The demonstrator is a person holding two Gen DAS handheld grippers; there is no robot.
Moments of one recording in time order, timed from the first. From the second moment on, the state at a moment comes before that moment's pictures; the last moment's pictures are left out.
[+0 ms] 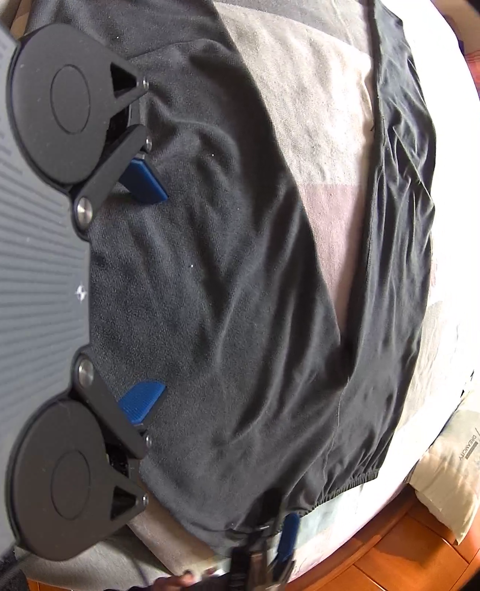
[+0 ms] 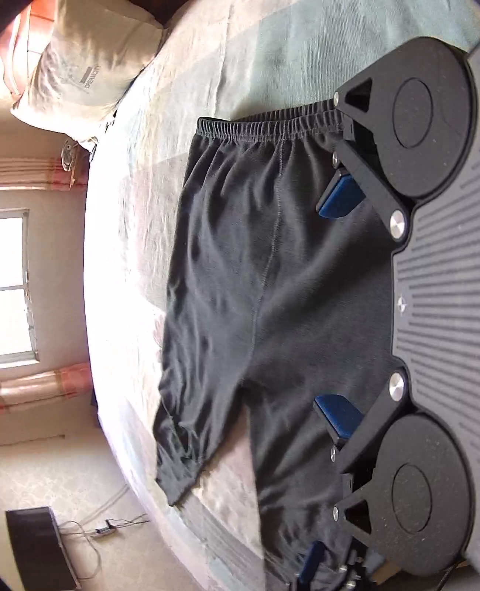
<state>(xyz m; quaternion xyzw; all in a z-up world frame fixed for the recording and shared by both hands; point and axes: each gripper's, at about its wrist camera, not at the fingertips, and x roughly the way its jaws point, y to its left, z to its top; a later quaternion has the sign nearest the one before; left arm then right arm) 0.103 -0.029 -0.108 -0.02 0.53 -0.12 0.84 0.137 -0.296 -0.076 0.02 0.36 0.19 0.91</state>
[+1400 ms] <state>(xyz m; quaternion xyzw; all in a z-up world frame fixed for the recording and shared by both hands) 0.097 -0.055 -0.090 -0.03 0.52 -0.16 0.84 0.104 -0.380 -0.083 0.16 0.44 0.14 0.87</state>
